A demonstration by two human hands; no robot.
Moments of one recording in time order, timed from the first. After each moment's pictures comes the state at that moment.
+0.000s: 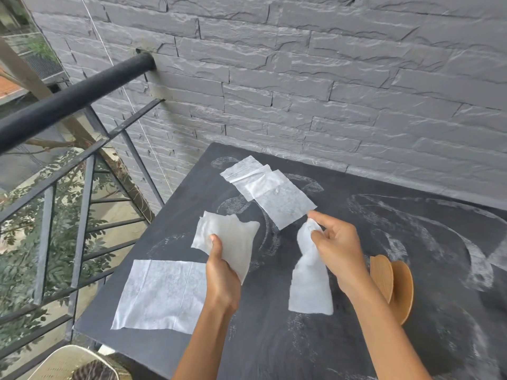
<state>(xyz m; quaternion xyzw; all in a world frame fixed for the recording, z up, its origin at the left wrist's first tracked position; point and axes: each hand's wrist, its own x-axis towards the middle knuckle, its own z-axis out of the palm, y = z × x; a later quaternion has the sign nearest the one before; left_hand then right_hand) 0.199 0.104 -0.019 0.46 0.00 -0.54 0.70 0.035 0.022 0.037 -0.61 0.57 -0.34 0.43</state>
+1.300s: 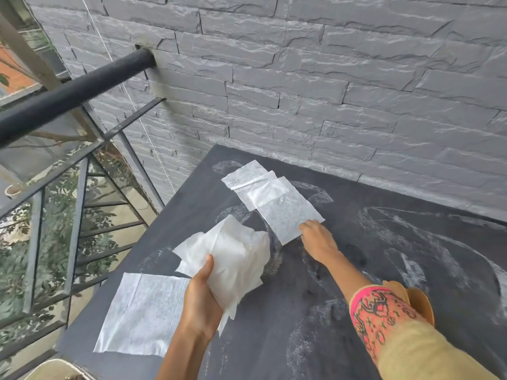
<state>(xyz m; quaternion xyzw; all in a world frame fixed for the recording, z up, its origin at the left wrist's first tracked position) 0.227 0.097 -0.036 0.44 0.04 -0.58 0.68 0.058 -0.134 -0.118 -0.88 0.47 0.04 0.08</state>
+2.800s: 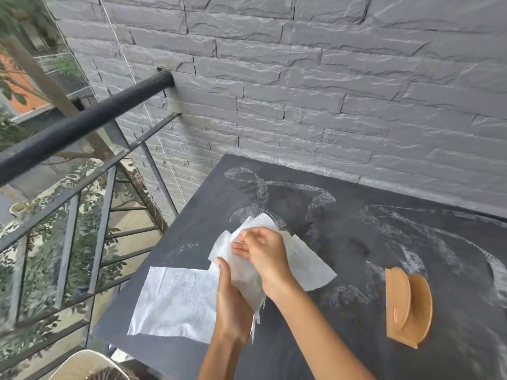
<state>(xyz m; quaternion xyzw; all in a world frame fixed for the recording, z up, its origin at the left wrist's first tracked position) 0.191 0.137 -0.005 0.41 -0.01 -0.58 0.70 0.162 0.063 0.032 -0.44 0.48 -0.35 0.68</state>
